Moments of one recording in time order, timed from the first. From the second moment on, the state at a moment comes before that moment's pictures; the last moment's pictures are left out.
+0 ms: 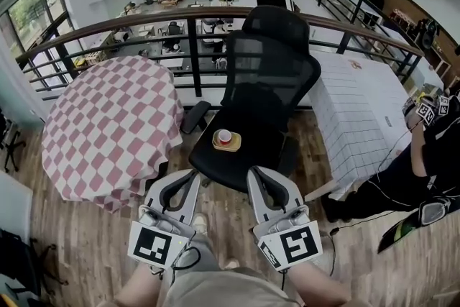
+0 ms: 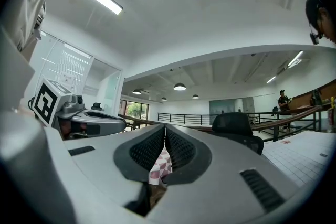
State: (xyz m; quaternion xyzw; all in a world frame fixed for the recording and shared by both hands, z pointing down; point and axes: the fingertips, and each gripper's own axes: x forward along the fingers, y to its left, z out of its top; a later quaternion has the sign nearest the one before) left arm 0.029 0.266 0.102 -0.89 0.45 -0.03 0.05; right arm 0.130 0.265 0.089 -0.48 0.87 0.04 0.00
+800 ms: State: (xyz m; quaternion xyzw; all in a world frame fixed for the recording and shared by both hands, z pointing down) left arm -0.041 0.089 0.078 -0.93 0.35 -0.03 0.06; right arm 0.053 0.099 0.072 -0.57 0.82 0.03 -0.01
